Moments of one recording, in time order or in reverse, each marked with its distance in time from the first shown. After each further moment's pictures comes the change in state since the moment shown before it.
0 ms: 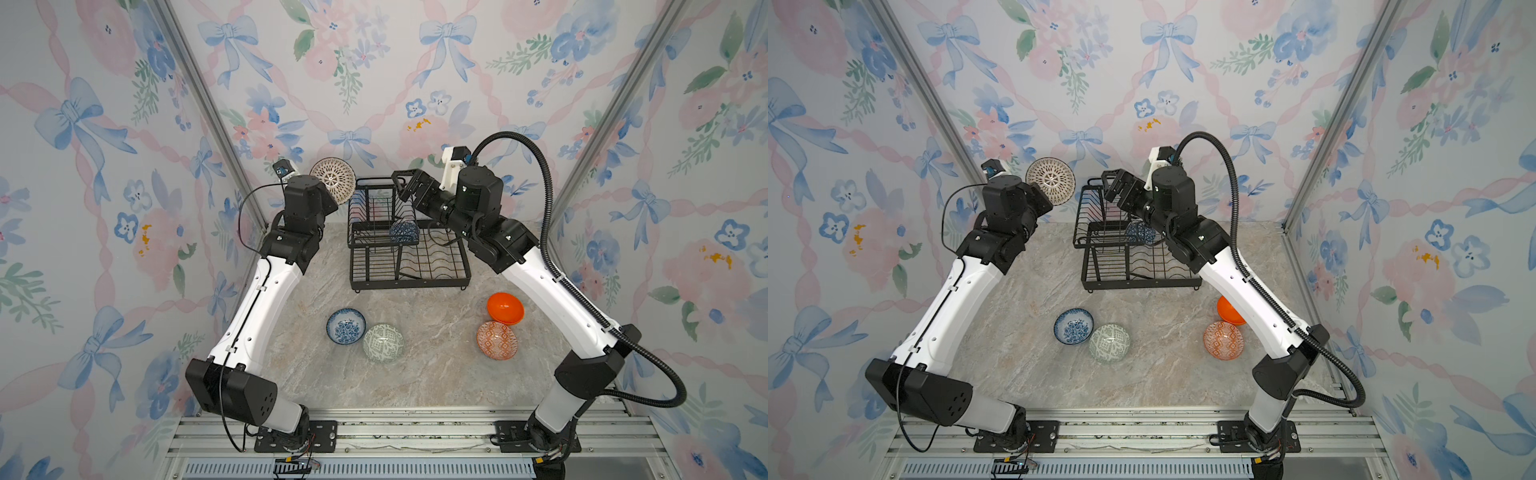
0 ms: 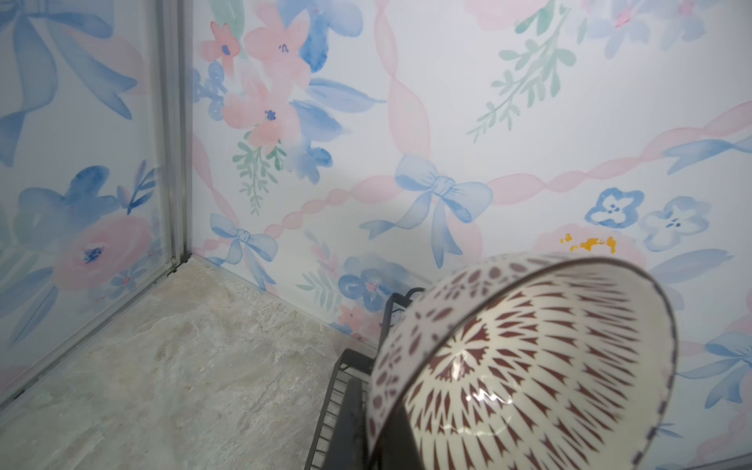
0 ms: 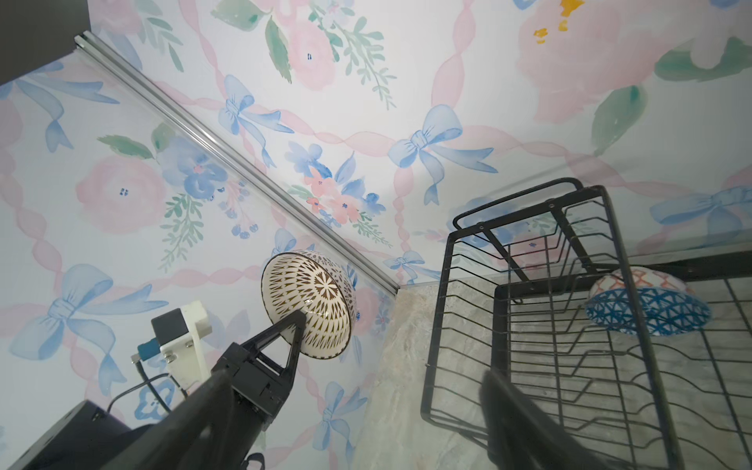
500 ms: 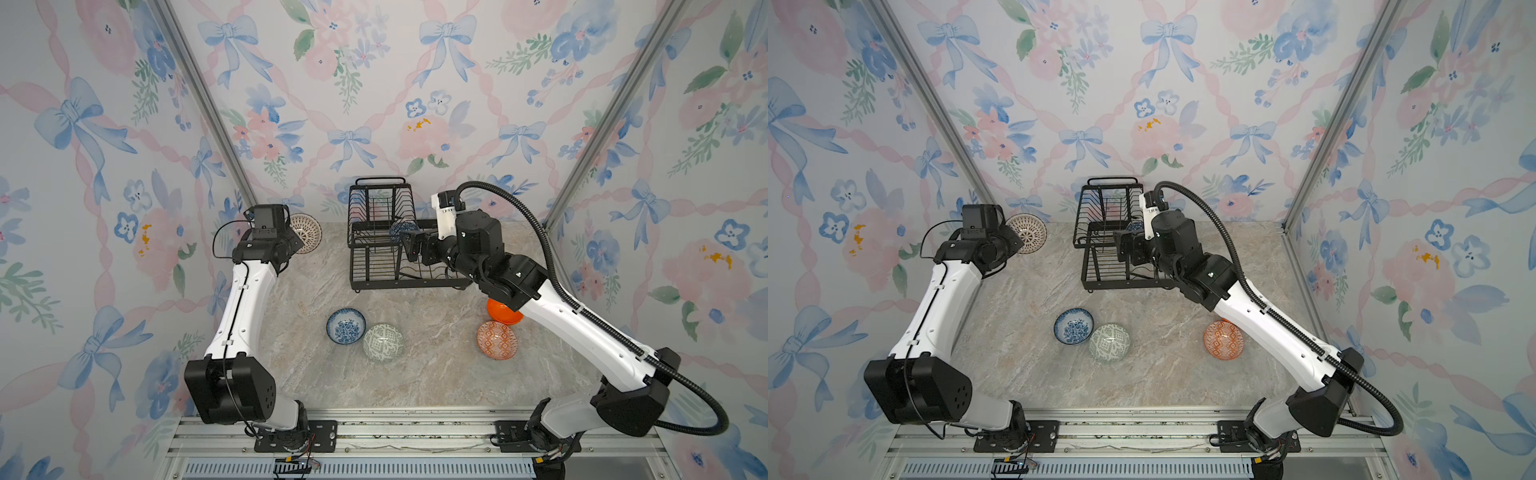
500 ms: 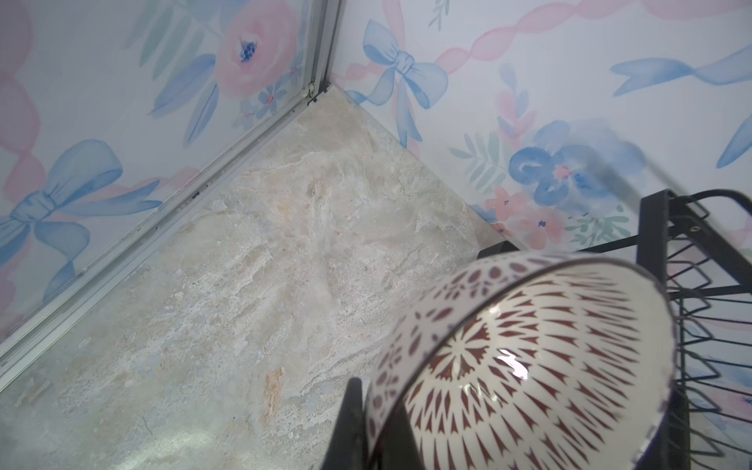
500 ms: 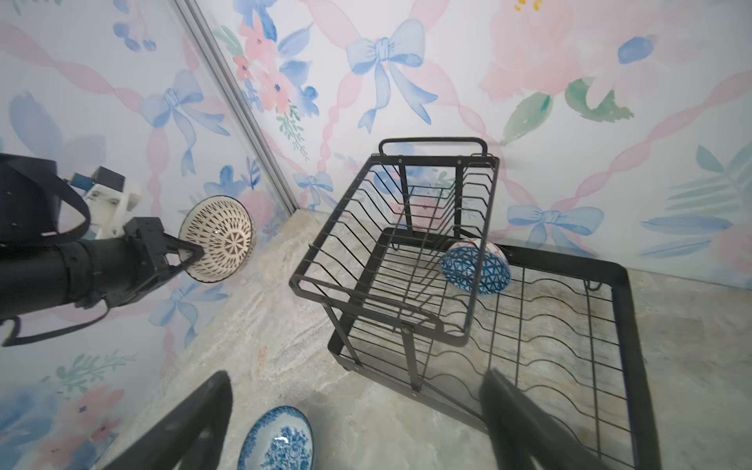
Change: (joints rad) left arm 0.322 -0.024 -0.145 -0.390 0.229 -0.116; right arm 0.101 -0.252 -0.394 -0.054 0.129 -0.489
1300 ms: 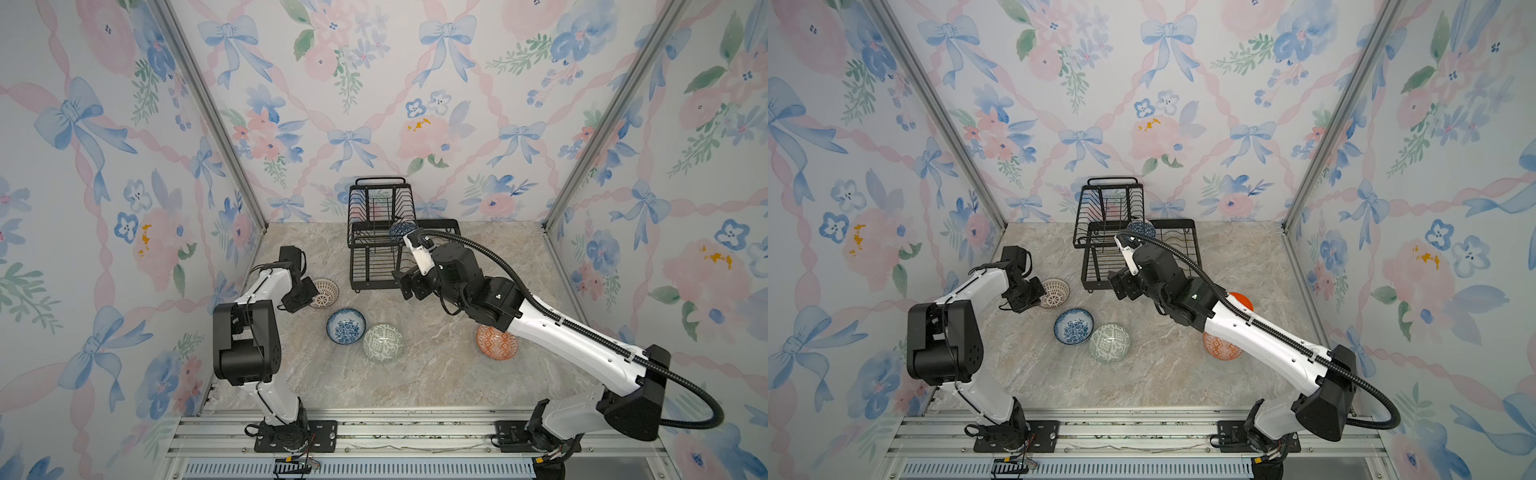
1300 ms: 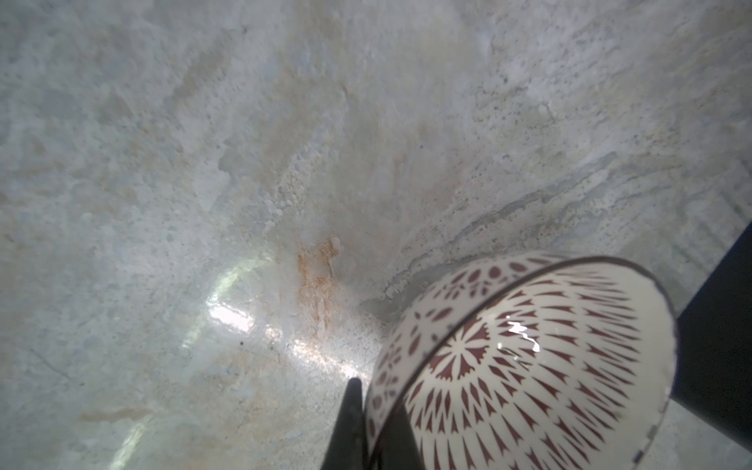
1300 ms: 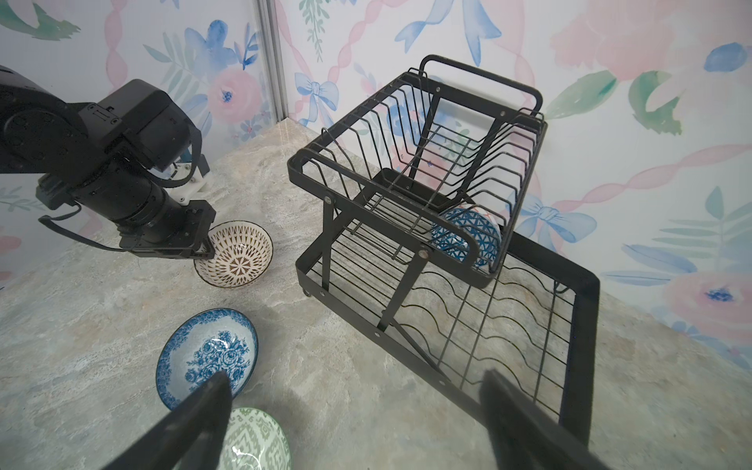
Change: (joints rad) left arm 0.049 0.258 -0.349 0.010 0.206 0.108; right arm 0.097 -0.050 -0.258 0.015 0.085 -0.298
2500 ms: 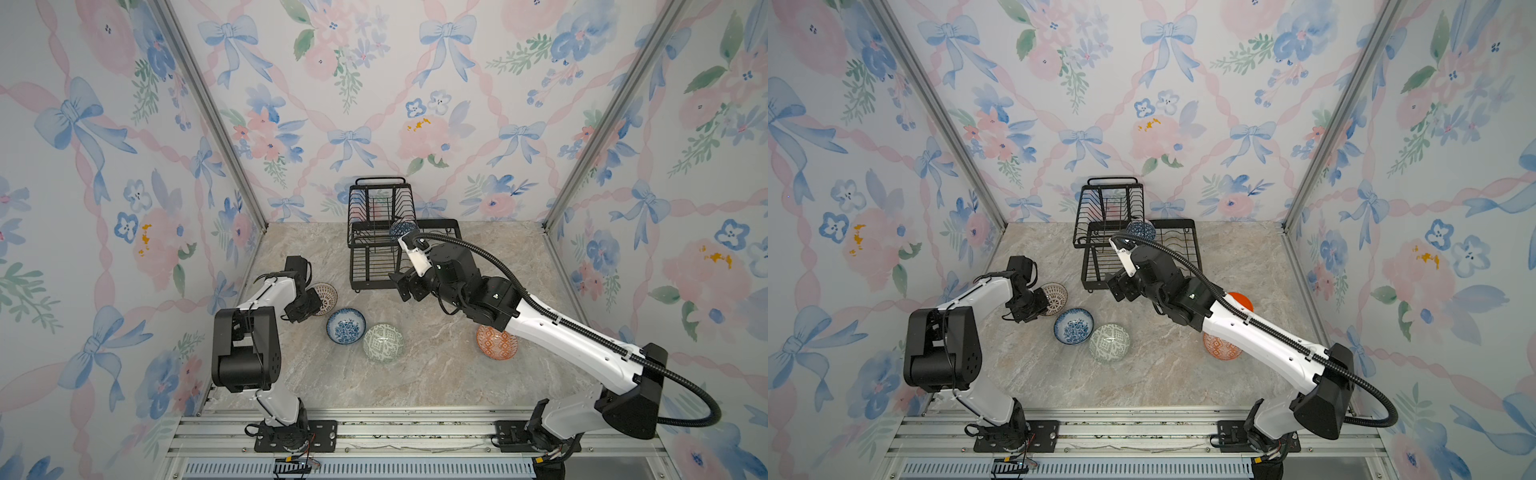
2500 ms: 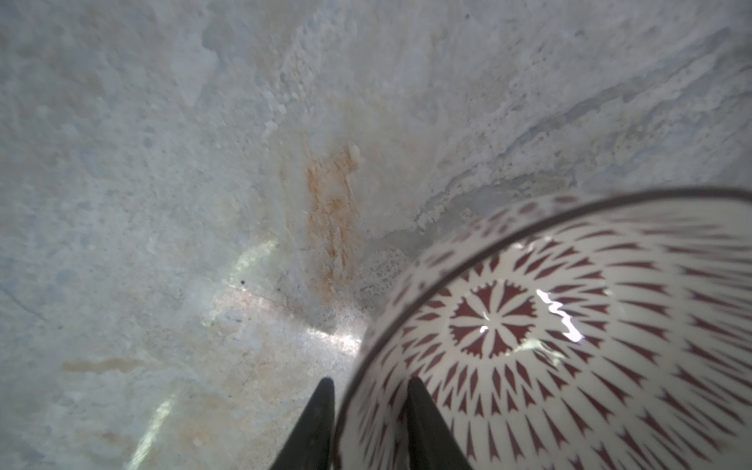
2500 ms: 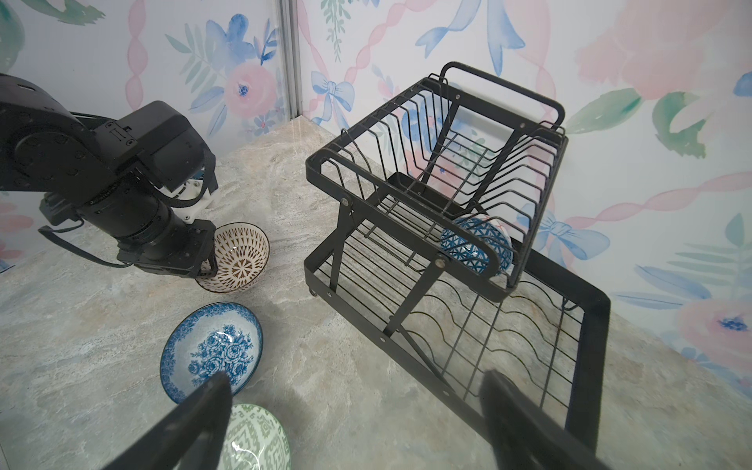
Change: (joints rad) left arm -0.033 -0.048 -0.114 0.006 -0.021 -0.004; right arm 0.018 0.012 0.006 0.010 -0.033 -0.059
